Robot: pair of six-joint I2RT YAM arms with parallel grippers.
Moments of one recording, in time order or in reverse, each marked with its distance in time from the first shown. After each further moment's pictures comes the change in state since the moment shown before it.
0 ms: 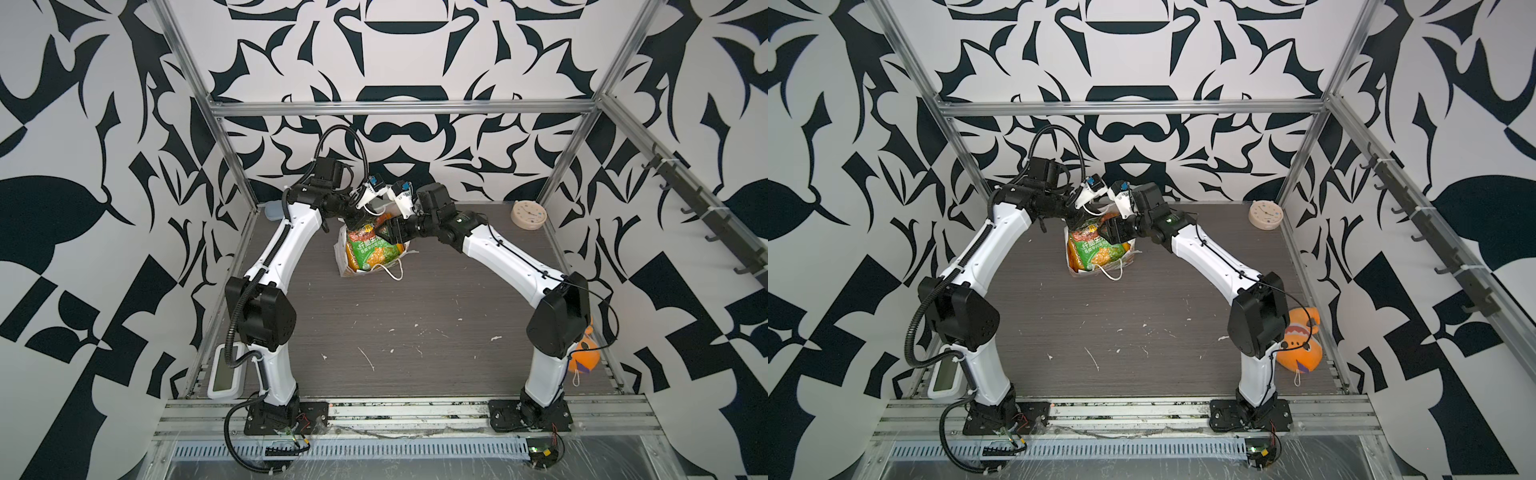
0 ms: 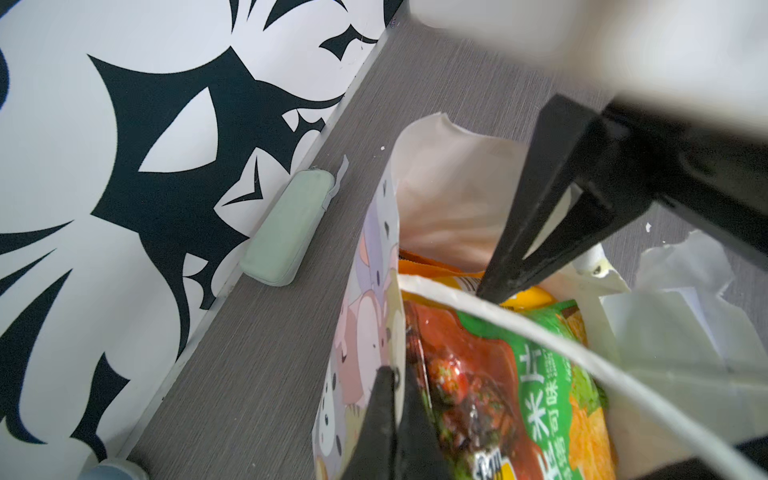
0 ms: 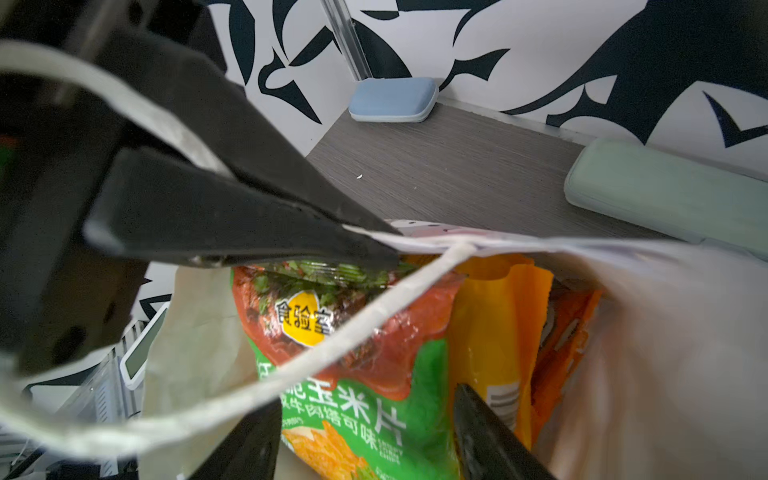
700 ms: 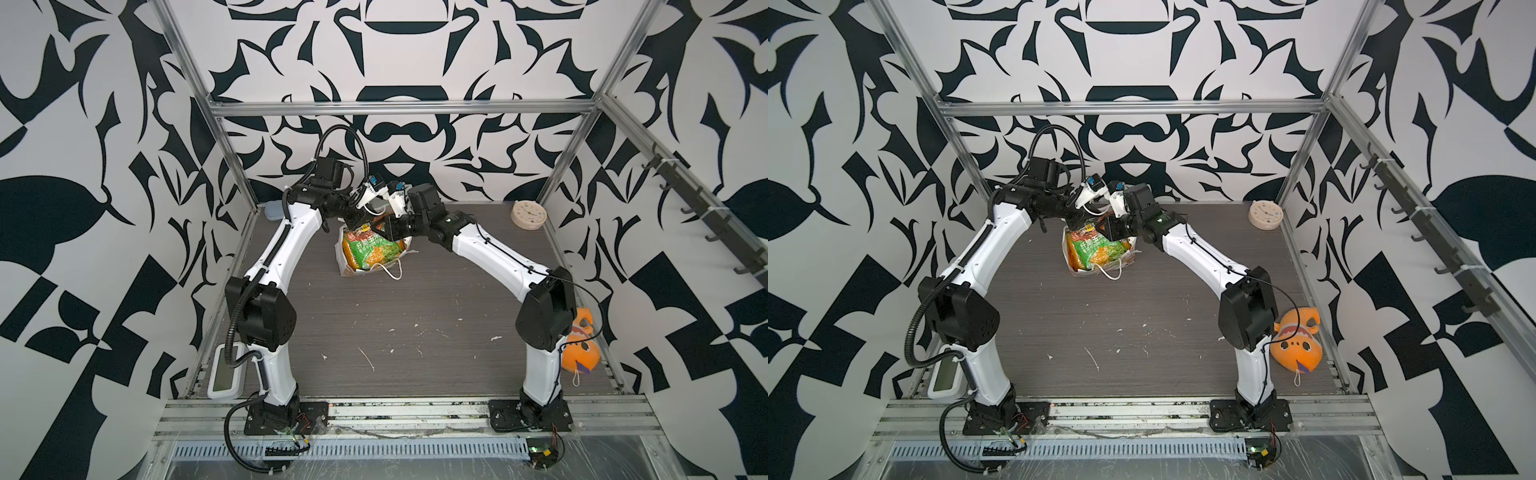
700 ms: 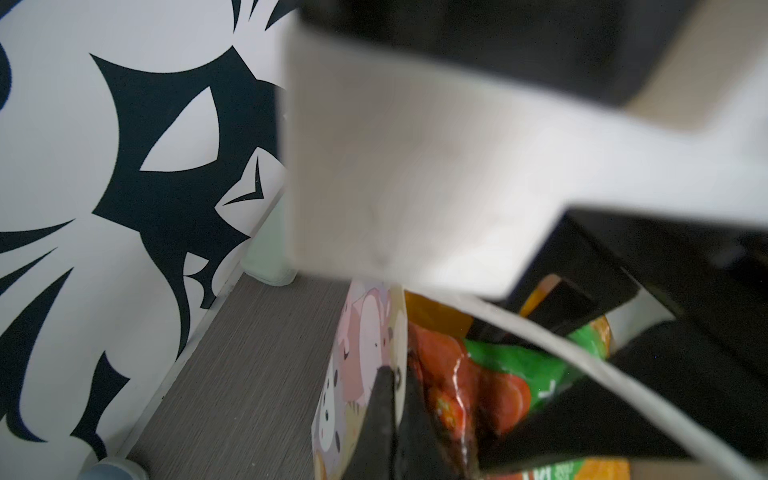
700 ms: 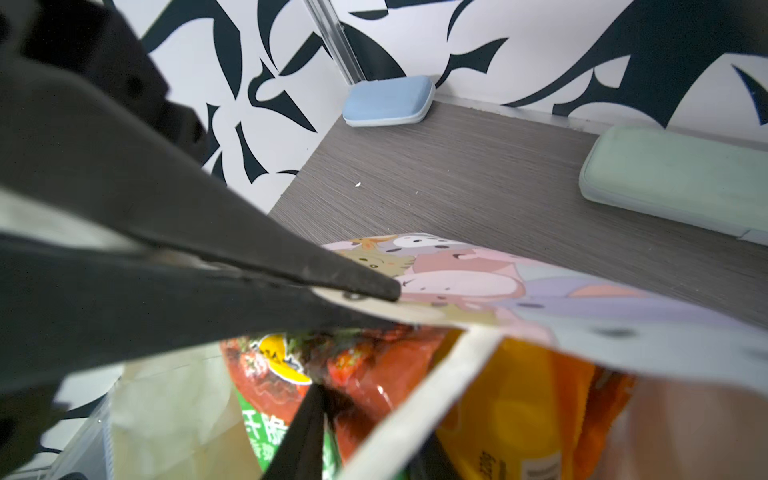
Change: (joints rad) left arm -0.002 0.000 0.000 0.005 -0.003 -0.007; right arm 0.019 0.043 0.029 0.035 0.019 0.080
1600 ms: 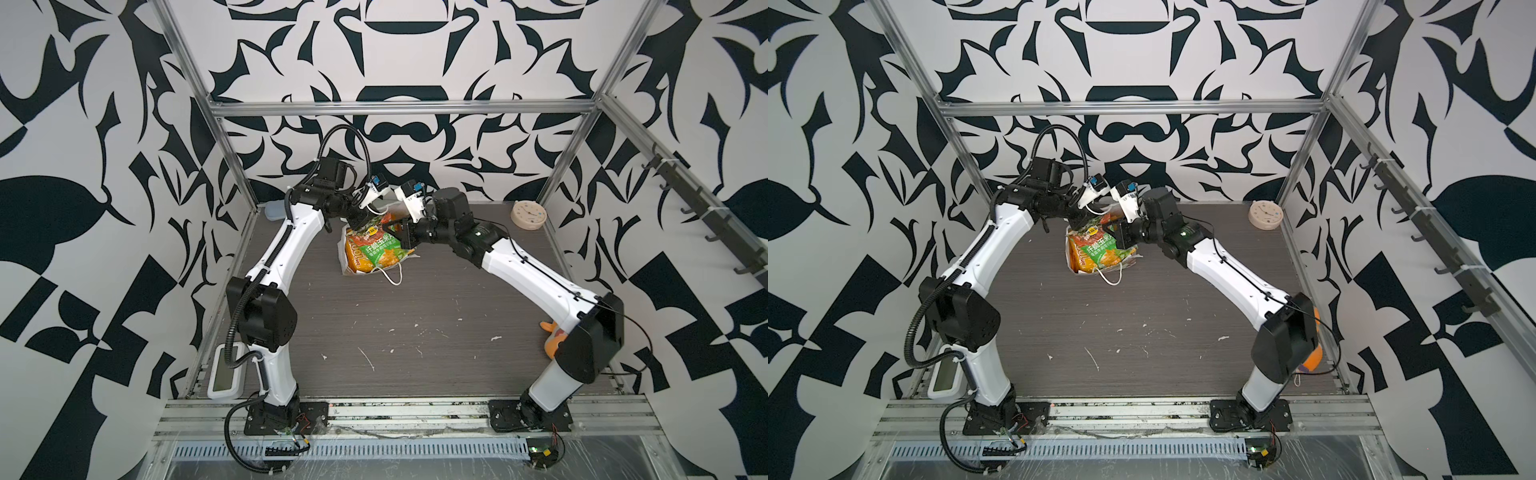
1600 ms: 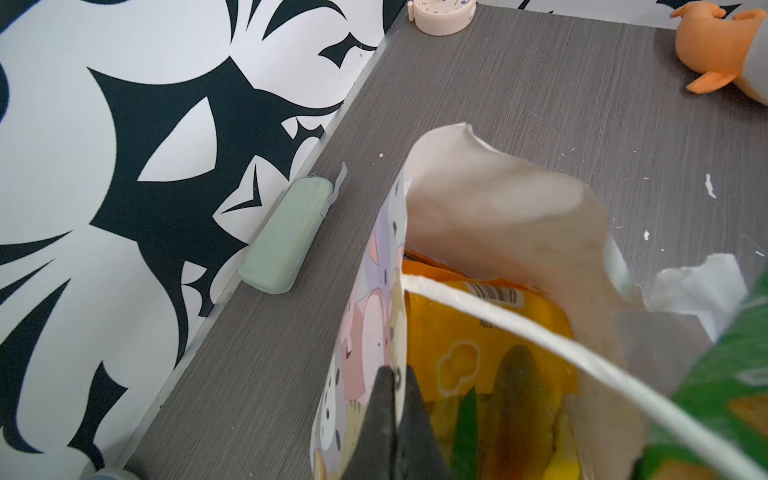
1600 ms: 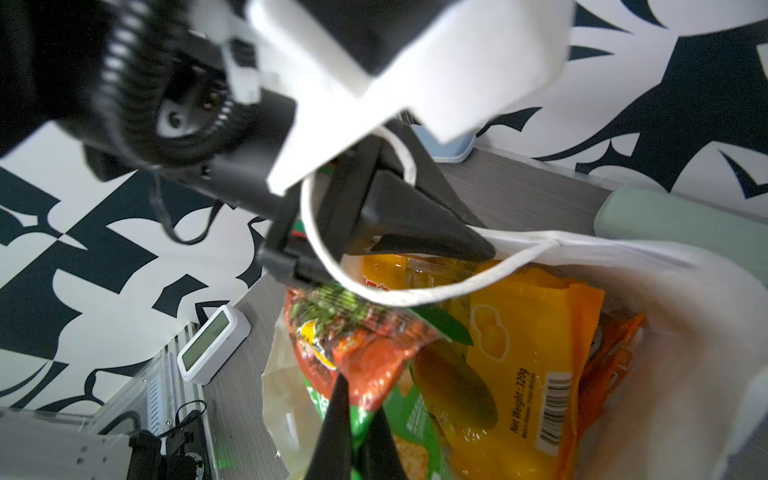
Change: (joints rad) left arm -0.018 0.000 0.000 0.011 -0.005 -0.011; right arm 0.003 -0.313 -0.279 0.123 -0.072 -0.057
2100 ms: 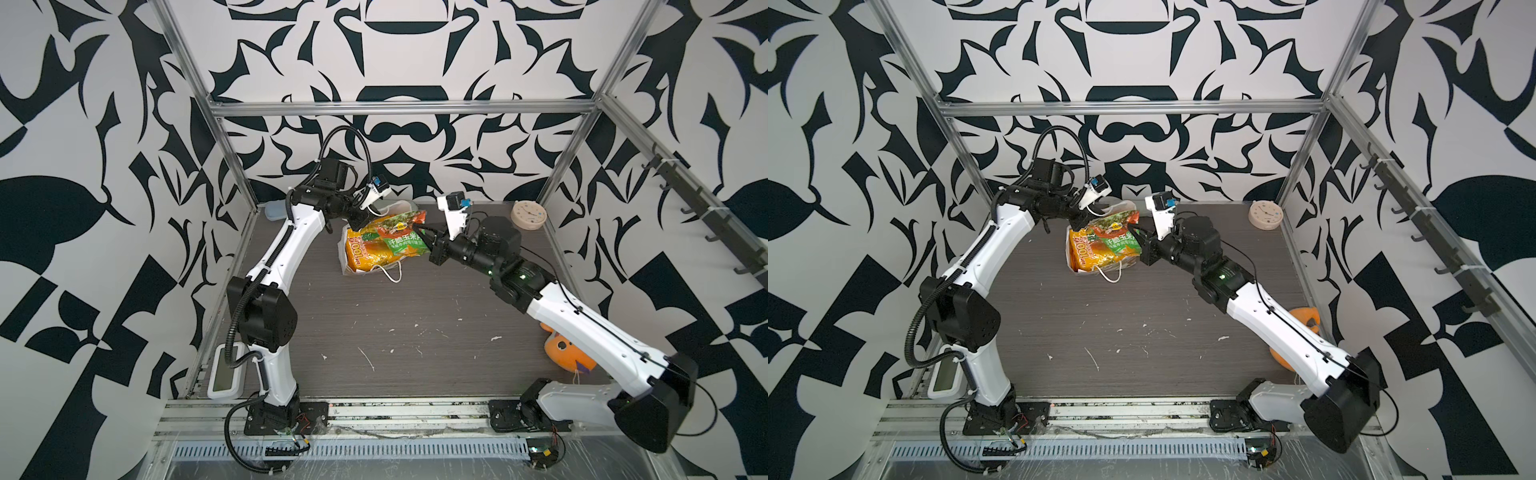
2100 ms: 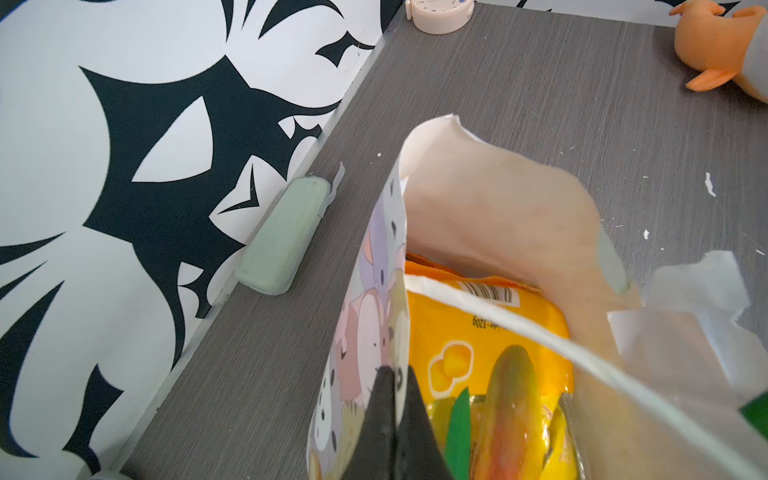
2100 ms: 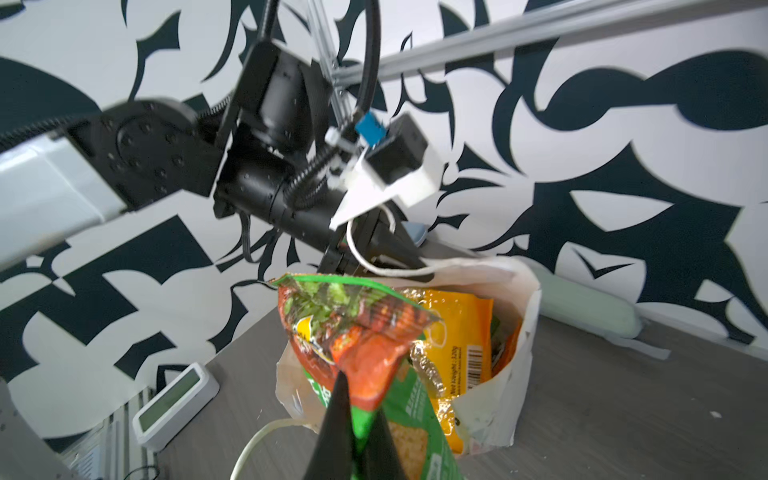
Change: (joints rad) left arm -0.003 -0.002 -0.015 0.011 -0.002 0.001; right arm -0.020 -0.407 -0.395 0.313 0.217 0.006
